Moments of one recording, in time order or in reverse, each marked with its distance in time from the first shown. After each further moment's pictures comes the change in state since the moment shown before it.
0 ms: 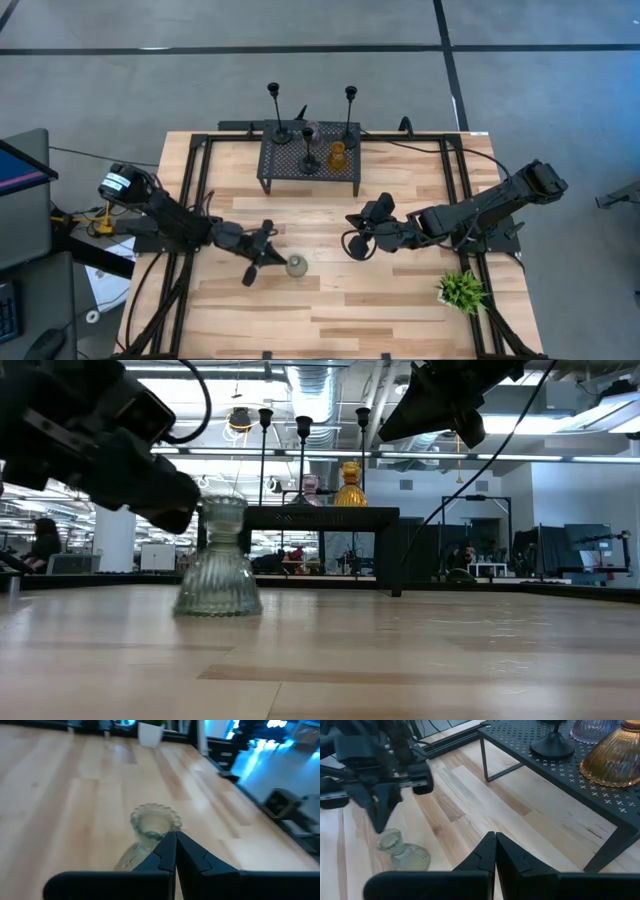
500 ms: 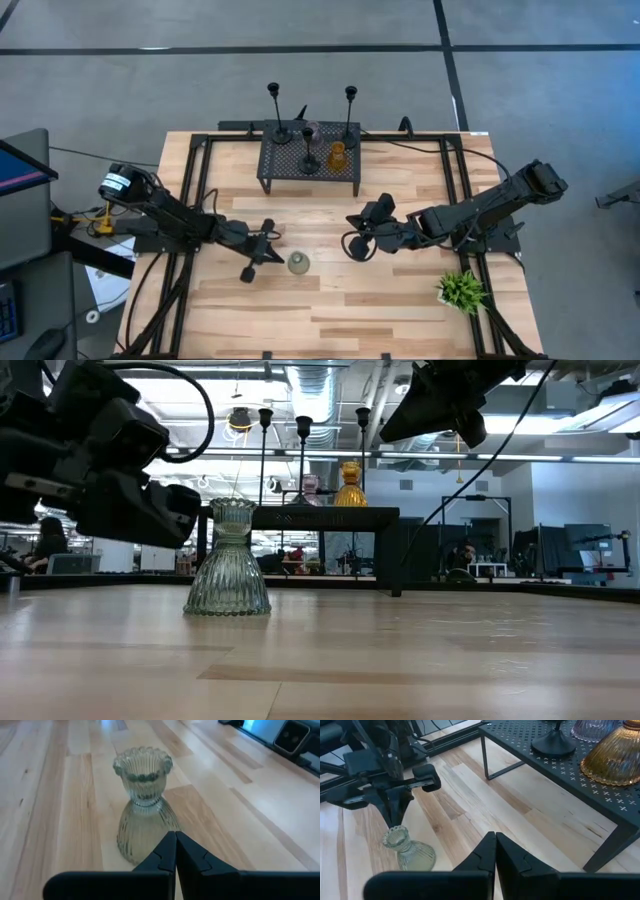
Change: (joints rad) left arm 0.050 0.000 0.000 -0.160 0.076 0.227; right arm 0.003 0.000 0.000 -0.009 -0.001 0.000
